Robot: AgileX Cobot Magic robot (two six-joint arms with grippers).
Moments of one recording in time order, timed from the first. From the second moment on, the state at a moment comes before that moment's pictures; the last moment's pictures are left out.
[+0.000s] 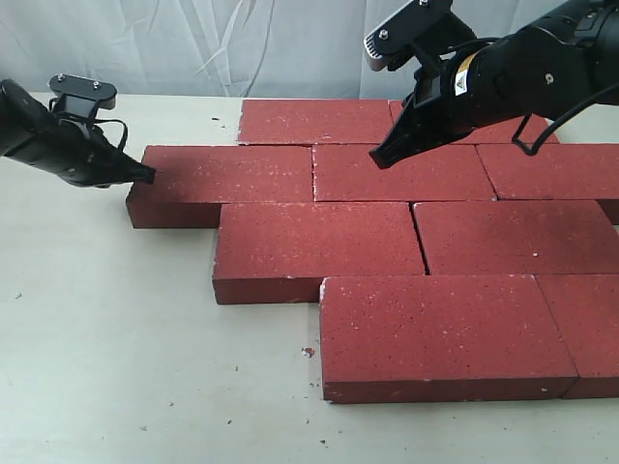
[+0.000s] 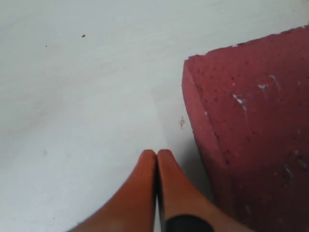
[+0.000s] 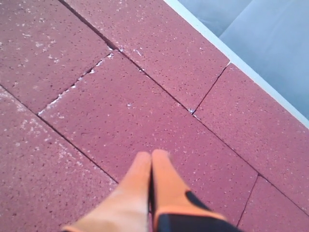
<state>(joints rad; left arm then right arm) -0.06 2.04 -1.16 -0.63 0.17 0.76 0.44 1.66 -1.11 -0.23 0.33 -0.16</state>
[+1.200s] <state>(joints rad) 0.00 1.63 -1.19 -0.34 0.68 0.54 0.24 1.64 -1.21 -0.26 0.85 -0.16</state>
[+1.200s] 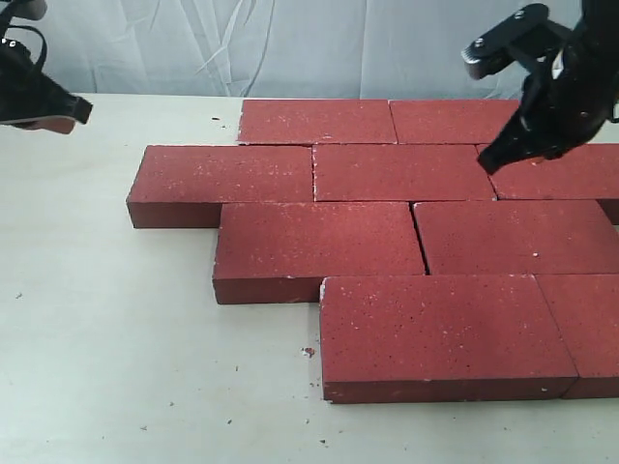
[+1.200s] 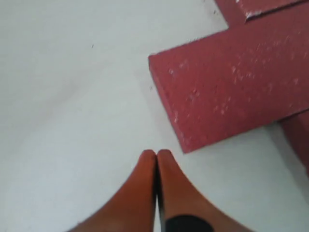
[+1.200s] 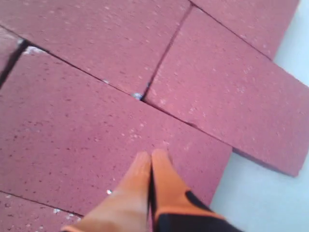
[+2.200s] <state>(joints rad) 0.00 1.15 -0.90 -0.15 0.39 0.32 -0.06 0.92 -0.72 -0.07 0.34 -0.12</state>
